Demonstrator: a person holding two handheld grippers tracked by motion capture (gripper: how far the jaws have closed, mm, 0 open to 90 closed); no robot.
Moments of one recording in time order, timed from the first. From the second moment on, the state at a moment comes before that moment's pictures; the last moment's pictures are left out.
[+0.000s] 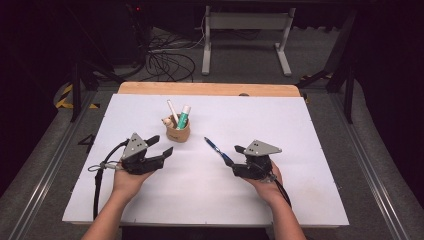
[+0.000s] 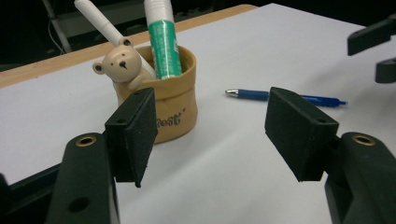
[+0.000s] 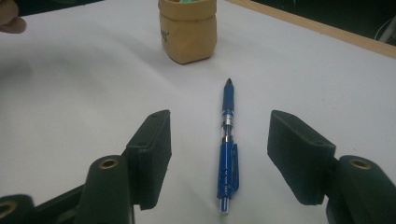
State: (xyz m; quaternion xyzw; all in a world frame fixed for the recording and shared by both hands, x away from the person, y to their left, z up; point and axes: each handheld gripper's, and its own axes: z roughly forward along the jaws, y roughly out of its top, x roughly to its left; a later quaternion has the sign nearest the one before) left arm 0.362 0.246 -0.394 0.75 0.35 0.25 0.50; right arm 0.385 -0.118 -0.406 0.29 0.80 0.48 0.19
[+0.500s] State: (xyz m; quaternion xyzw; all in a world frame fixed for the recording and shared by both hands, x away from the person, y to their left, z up) left arm 0.352 0.249 -0.399 0.77 0.33 0.25 0.49; right arm 0.395 -0.114 -0.425 0.31 0.82 0.44 0.18
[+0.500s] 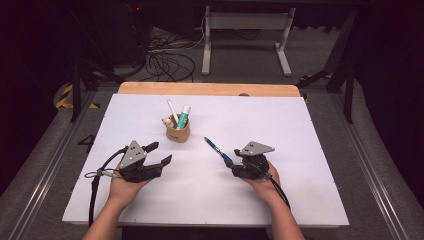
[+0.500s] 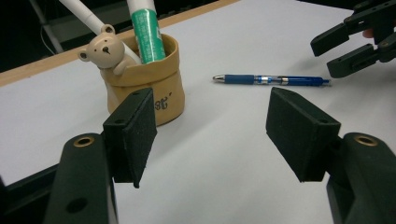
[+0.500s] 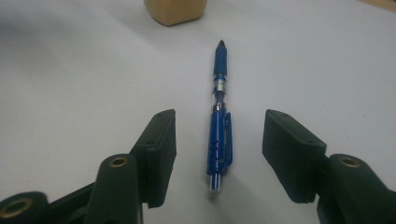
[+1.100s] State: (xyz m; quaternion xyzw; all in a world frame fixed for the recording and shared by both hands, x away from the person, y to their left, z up) left arm 0.354 0.248 -0.402 0.77 0.33 0.24 0.49; right arm 0.405 -0.103 -0.437 0.33 0.84 0.39 0.18
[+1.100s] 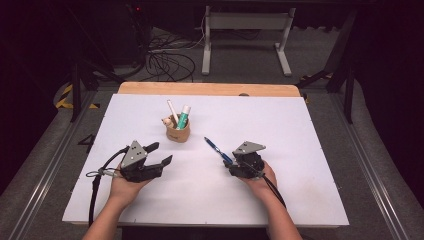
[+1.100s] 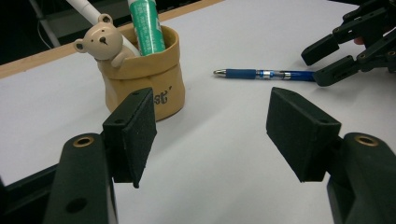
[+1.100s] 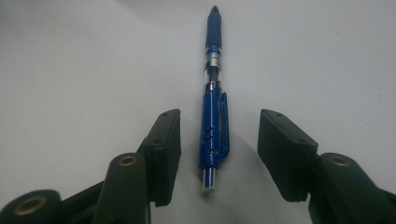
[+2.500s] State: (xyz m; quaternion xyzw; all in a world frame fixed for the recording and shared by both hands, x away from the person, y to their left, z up) left arm 0.357 0.246 -0.406 0.77 0.34 0.22 0.49; right arm 0.409 -0.107 -0.432 0.35 0.83 0.40 0.15
